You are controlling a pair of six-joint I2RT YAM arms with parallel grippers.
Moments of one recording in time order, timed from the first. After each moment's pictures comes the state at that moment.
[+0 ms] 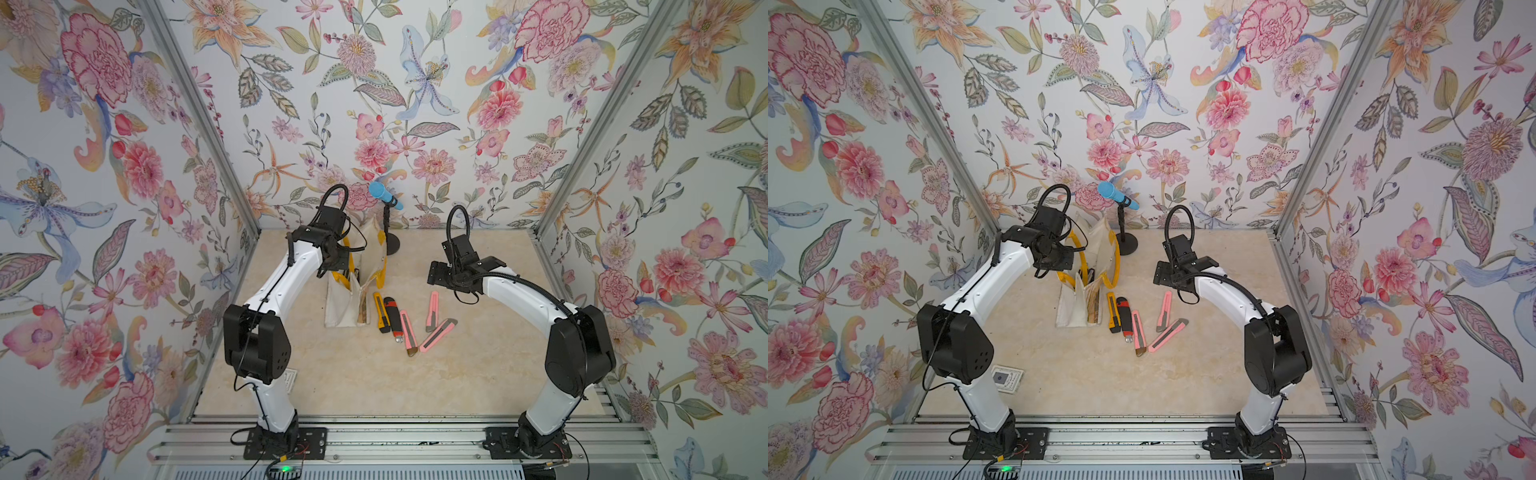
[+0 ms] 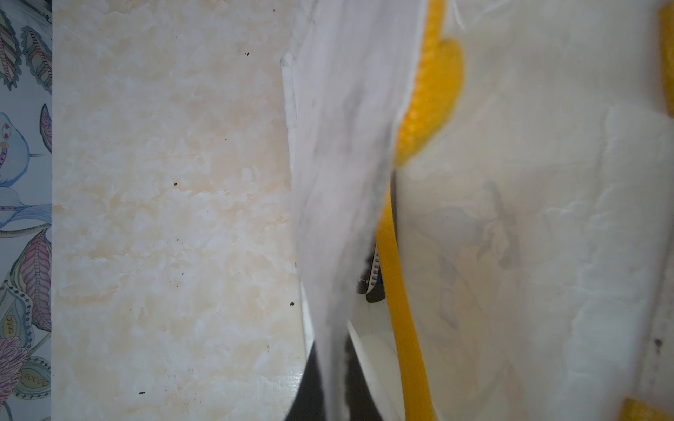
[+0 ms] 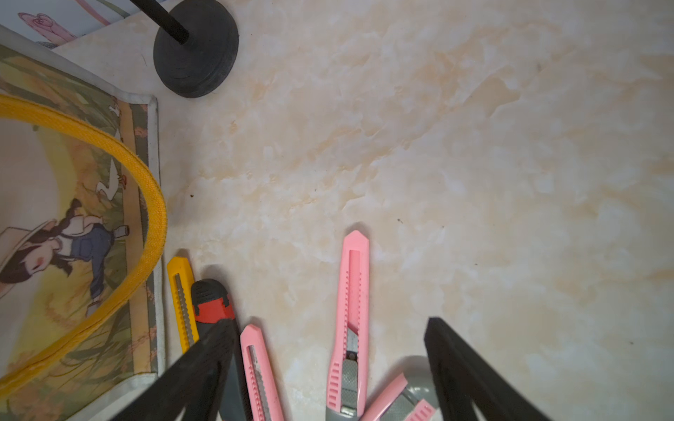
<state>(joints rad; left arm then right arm) -0.30 1.83 1.75 -0.99 -0.15 -0.18 0.50 1.76 1.39 -0.59 0.11 0.61</state>
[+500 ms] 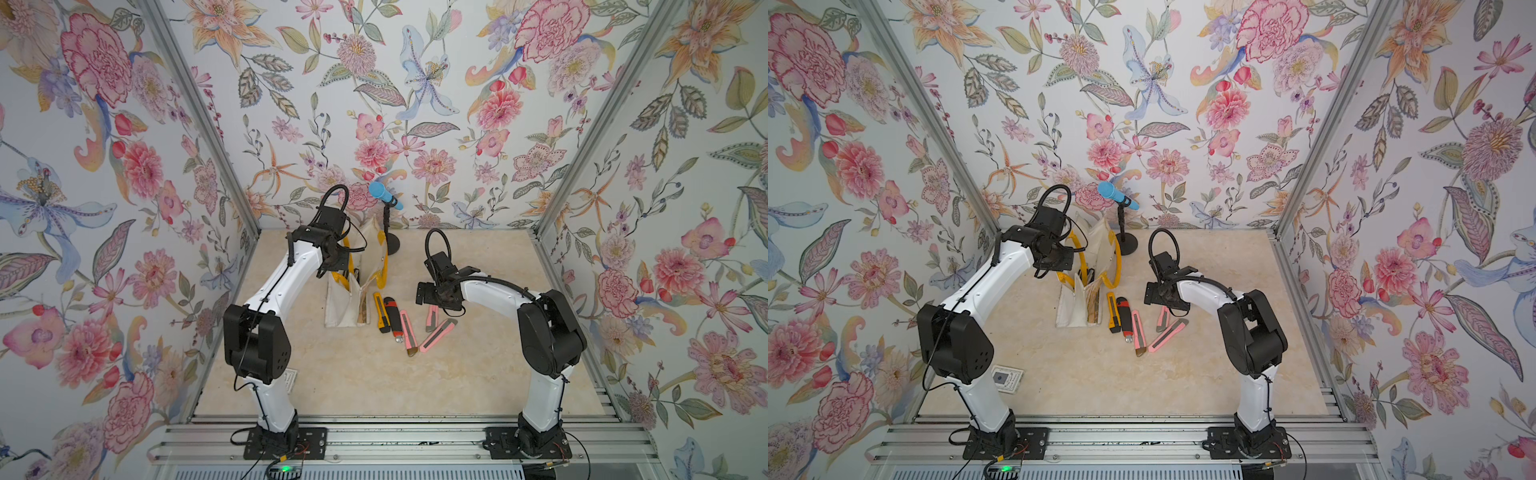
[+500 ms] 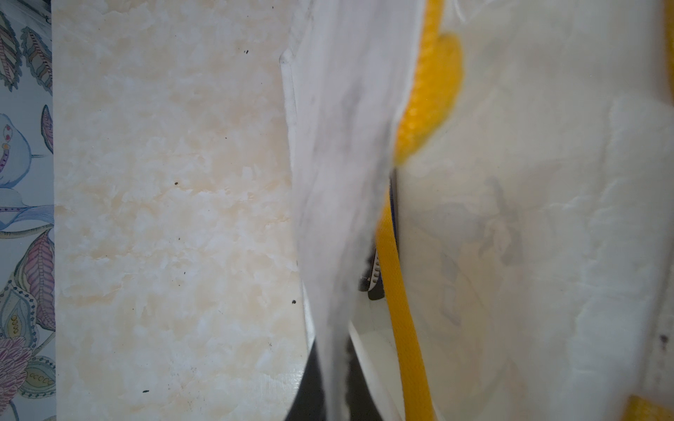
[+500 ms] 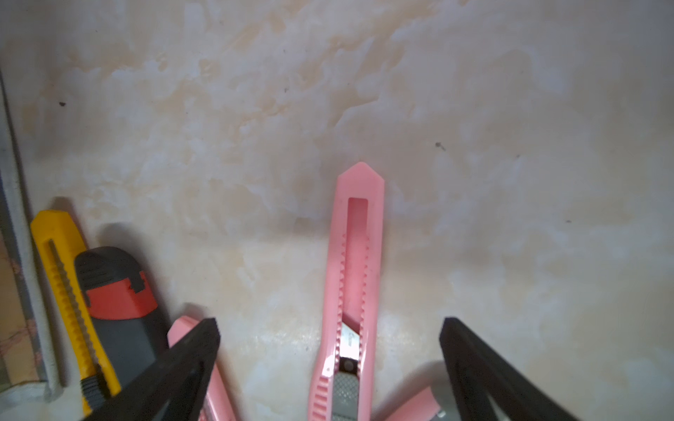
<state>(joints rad) -0.30 1.83 1.75 -1.00 -0.15 -0.17 0.55 1.92 1.36 -0.60 0.09 0.62</state>
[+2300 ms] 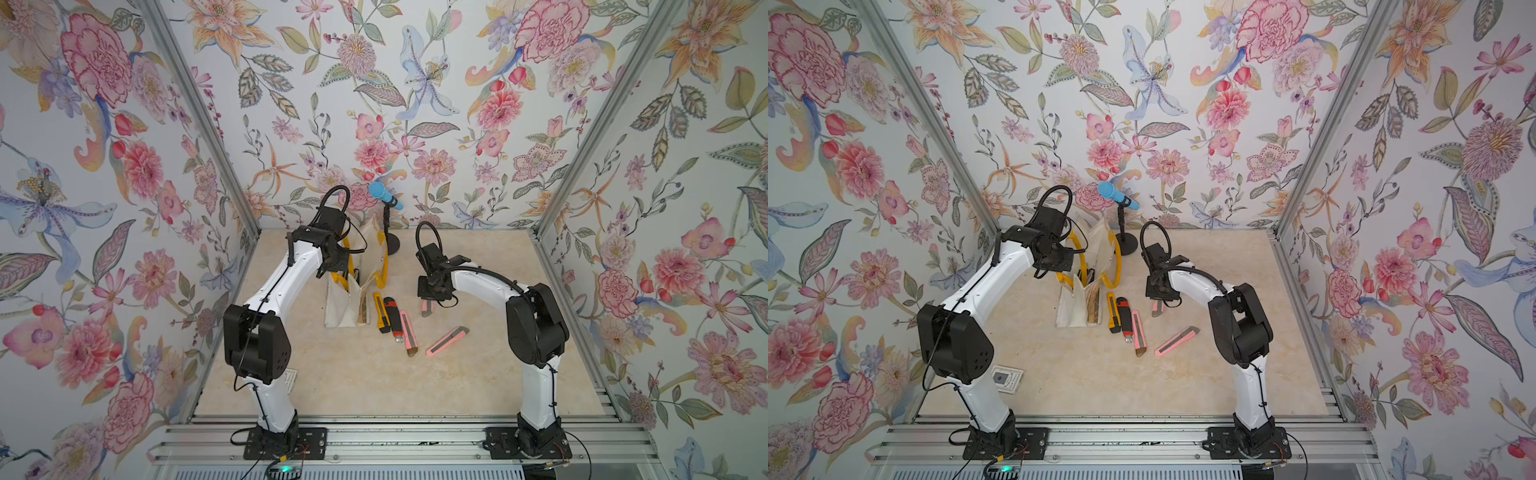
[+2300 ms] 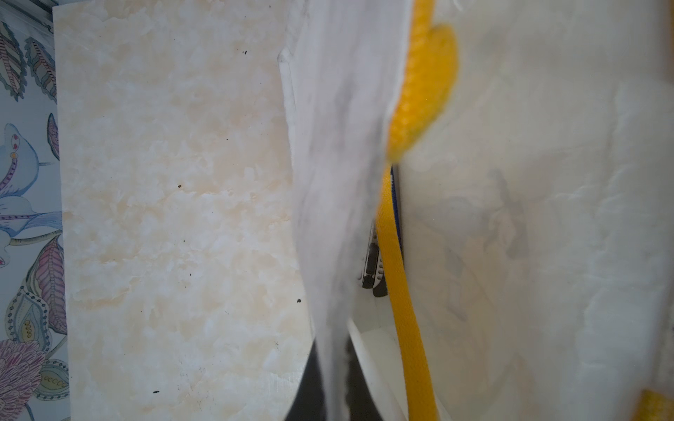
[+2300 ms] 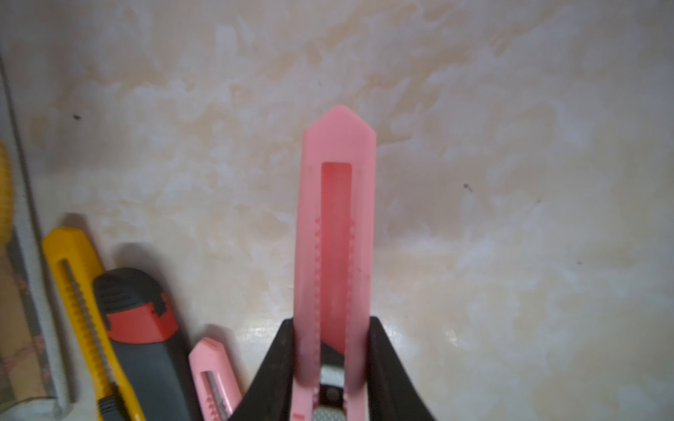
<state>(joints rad) -0.30 1.83 1.75 -1.01 -0.16 -0.14 0.56 2.03 1.60 -0.74 0.10 0.58</state>
